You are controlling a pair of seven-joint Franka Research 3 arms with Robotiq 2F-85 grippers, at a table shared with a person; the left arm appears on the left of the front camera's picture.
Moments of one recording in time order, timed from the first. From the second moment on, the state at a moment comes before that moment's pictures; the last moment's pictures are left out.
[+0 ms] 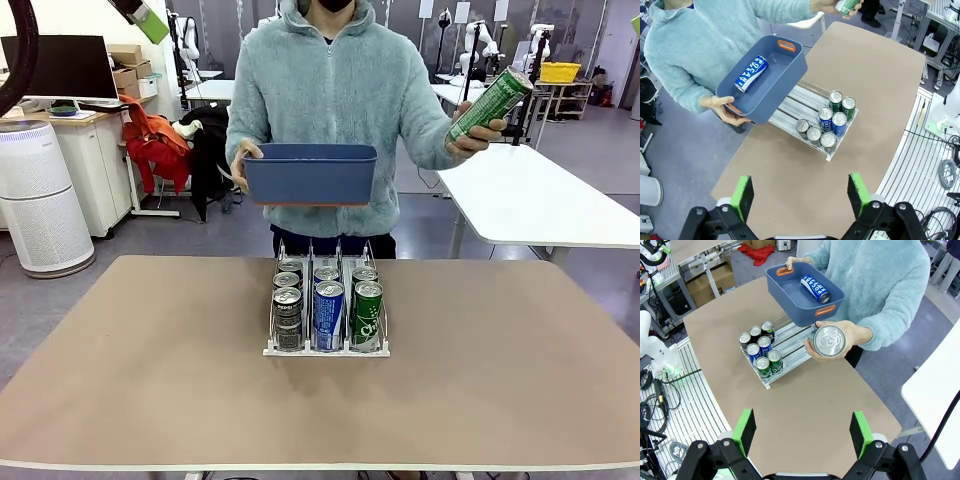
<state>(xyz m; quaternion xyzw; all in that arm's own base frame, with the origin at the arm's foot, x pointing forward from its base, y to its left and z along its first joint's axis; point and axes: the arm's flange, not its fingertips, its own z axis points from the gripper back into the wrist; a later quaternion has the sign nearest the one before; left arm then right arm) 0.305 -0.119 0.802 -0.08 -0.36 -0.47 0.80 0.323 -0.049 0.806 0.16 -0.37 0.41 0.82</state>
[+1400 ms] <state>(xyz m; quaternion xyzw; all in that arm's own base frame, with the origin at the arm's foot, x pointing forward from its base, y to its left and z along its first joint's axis) 0.305 -0.119 0.802 -0.08 -0.36 -0.47 0.80 0.323 -0.049 0.806 0.16 -0.37 0.41 0.82</state>
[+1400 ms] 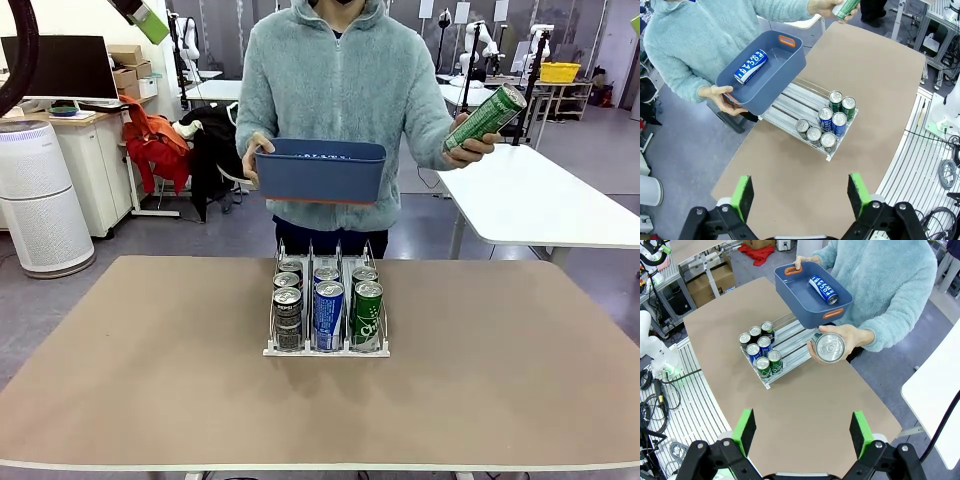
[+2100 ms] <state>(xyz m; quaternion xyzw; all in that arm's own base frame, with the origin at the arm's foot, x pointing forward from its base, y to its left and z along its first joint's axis) 0.305 -0.119 0.802 -0.08 -0.36 -0.47 0.80 0.359 -0.034 0.788 0.16 -0.34 0.42 0.83</state>
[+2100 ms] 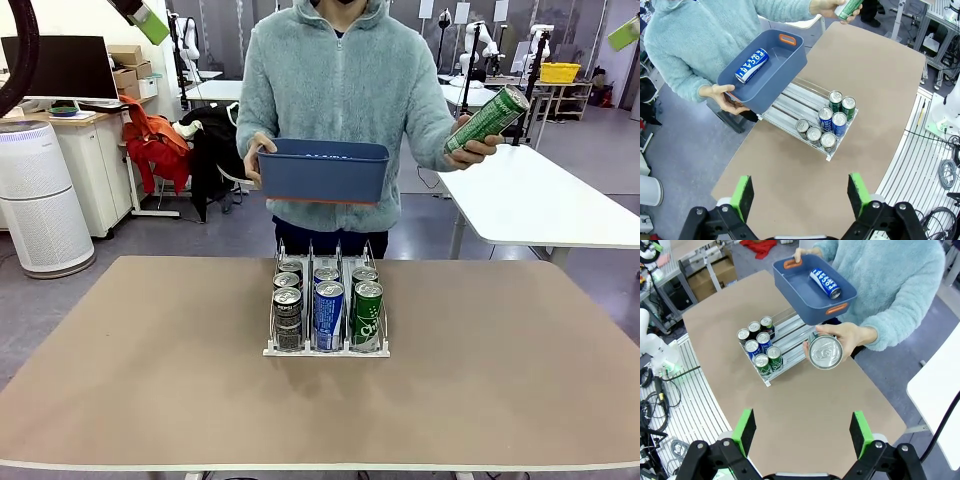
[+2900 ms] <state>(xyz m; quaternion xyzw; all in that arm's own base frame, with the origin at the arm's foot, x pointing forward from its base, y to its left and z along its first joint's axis) 0.305 -0.119 0.802 -0.08 -0.36 -0.47 0.80 0.438 0.021 0.729 0.21 -0.27 0.43 0.84</state>
